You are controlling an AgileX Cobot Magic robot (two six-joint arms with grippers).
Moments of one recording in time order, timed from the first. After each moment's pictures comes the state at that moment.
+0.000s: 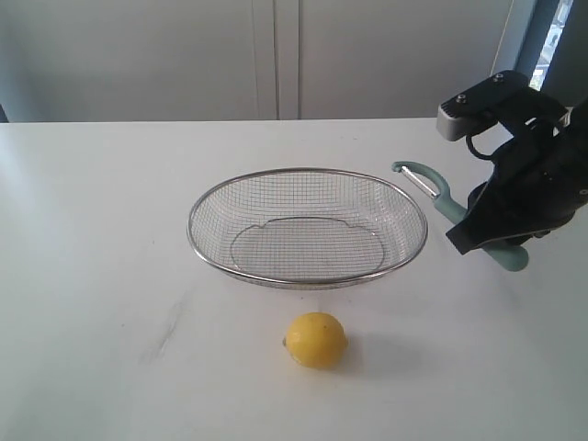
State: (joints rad) left arm -0.02 0.01 0.03 -0.03 0.39 0.00; right arm 0.23 1.39 -1.01 0.18 0.85 -0.49
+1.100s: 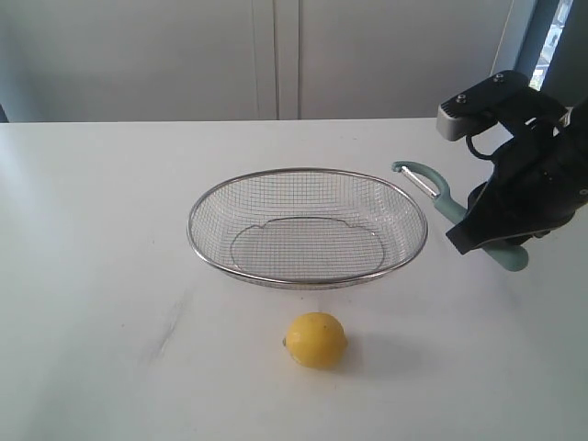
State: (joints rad) left arm -0.02 0.01 0.03 -0.03 0.12 0.00; right arm 0.23 1.39 -1.01 0.18 0.85 -0.49
